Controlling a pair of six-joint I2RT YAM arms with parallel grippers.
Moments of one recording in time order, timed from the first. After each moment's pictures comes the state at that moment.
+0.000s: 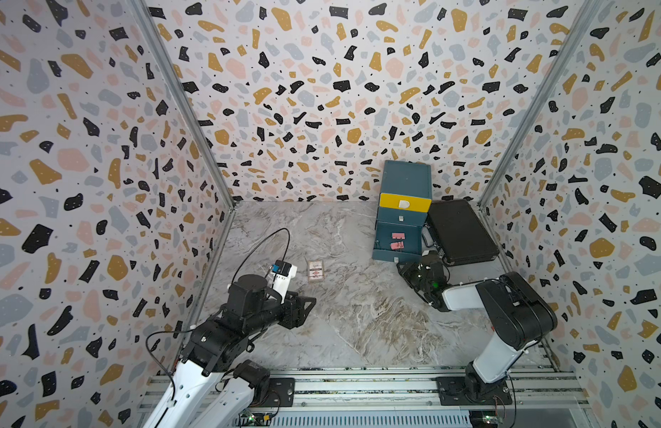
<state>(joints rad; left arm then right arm) -0.44 0.60 0.82 -0.85 0.31 -0.25 0.39 1.72 0.59 0.59 -0.08 1.10</state>
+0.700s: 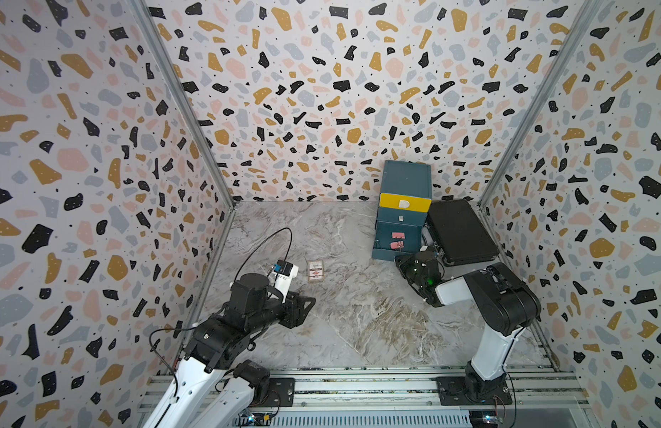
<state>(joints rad) -0.44 0.62 0.82 -0.85 0.32 -0.24 0.39 1.85 0.65 0.74 -0.04 1.21</state>
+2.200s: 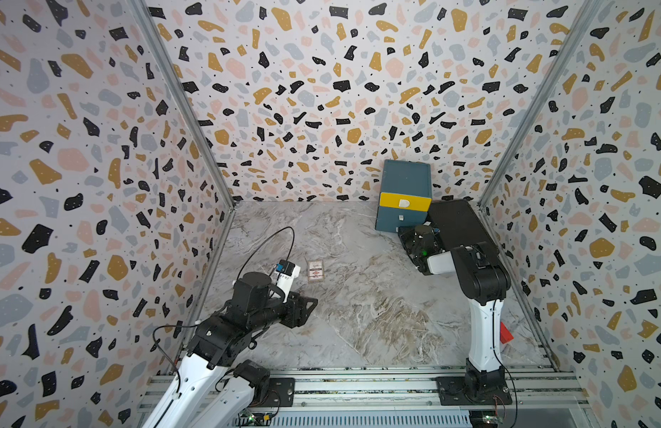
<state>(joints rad) -0.44 0.64 0.82 -0.85 0.33 -0.24 0.26 2.16 1.10 0.71 -0.01 1.21</state>
